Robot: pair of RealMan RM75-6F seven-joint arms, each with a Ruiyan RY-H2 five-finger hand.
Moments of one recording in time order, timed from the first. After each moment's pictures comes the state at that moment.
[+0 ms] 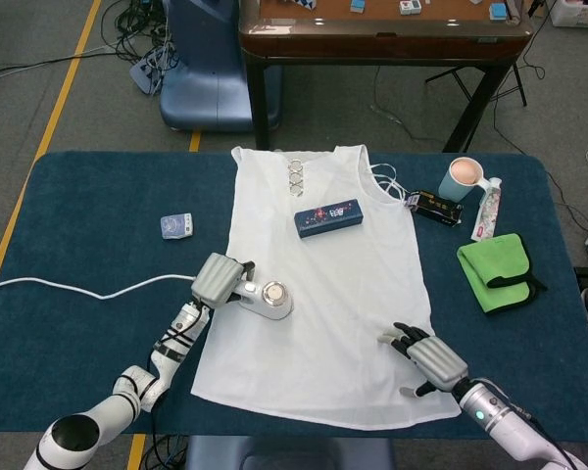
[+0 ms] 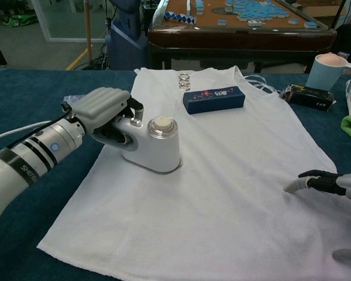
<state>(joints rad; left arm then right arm) -0.83 -2.09 -0.12 -0.49 1.52 1.19 -0.23 0.41 -1.40 -0.19 -1.33 -1.70 1.09 0.24</state>
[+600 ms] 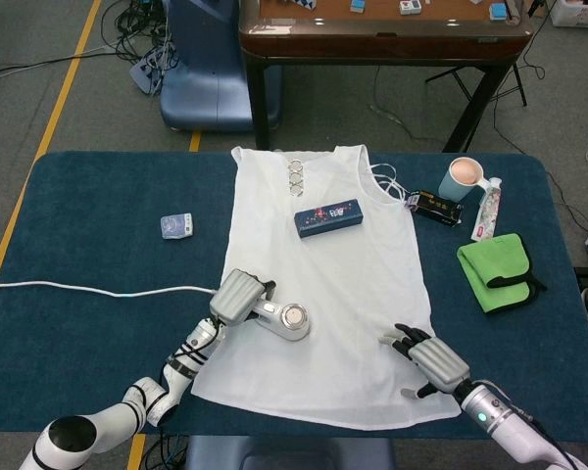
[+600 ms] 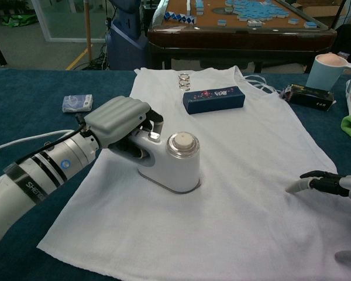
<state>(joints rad) -0.82 -2.07 -0.09 -0.65 1.55 1.23 -0.11 0.40 -1.40 -0.19 -1.32 -1.70 1.10 0.26</state>
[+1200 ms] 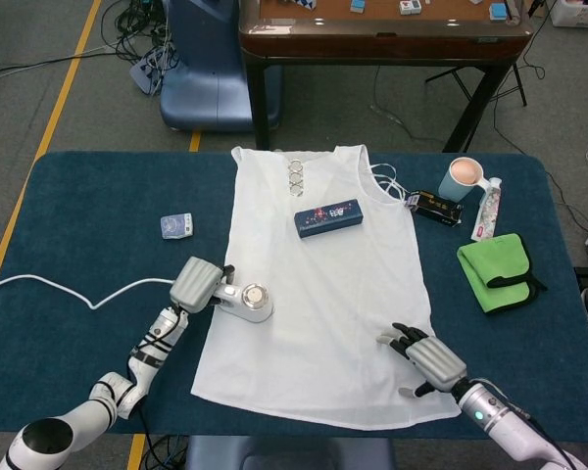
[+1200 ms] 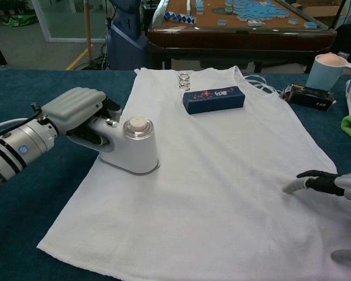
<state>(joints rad) -0.75 -1.98 -0.08 -0.58 1.53 1.22 -0.21 0.41 -1.40 -0.19 -1.33 -1.70 1.09 0.24</state>
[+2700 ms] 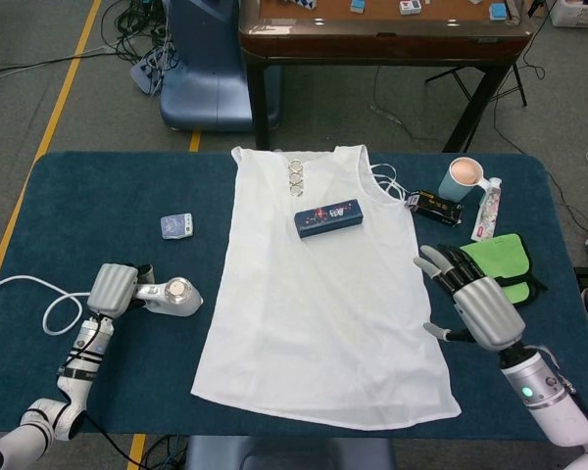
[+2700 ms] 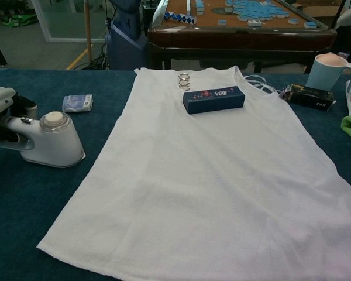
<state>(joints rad) -0.54 -1.76 -0.08 -0.69 1.45 1.24 -0.25 0.37 -1.08 0.02 -1.66 -1.67 1.40 0.09</state>
